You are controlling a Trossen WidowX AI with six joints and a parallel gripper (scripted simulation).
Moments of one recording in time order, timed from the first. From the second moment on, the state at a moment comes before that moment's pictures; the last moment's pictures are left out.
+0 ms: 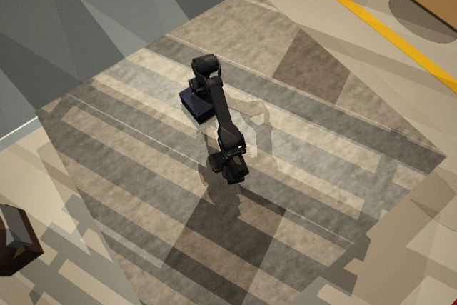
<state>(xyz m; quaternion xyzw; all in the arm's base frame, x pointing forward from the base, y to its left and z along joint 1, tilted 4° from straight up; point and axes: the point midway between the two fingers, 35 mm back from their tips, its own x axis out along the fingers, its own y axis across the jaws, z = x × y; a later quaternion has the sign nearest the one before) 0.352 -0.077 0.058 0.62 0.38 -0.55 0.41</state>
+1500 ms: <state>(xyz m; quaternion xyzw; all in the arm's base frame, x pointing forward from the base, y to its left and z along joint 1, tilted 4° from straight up) 0.352 -0.077 0.058 0.66 0.32 -0.59 0.35</state>
